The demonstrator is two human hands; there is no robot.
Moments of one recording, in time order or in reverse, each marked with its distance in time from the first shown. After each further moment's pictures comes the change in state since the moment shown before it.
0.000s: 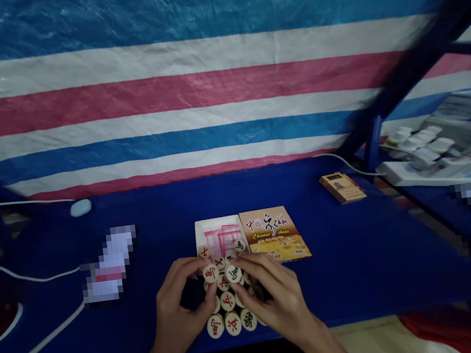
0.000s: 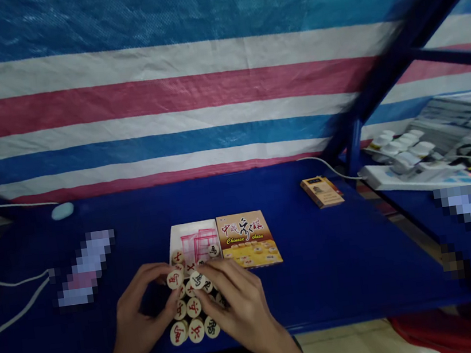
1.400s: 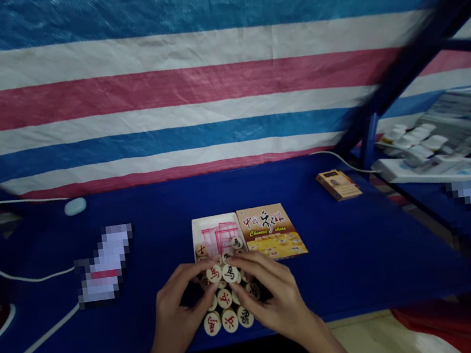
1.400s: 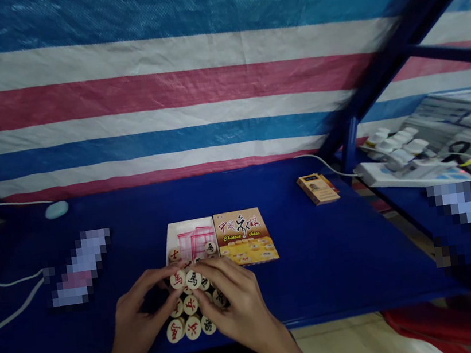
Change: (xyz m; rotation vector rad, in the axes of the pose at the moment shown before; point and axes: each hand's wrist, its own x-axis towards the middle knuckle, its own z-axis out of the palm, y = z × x) left_hand -0.007 -0.002 0.001 -0.010 -0.038 -0.039; right_hand -0.004 -0.002 -0.001 0.107 -0.075 0.110
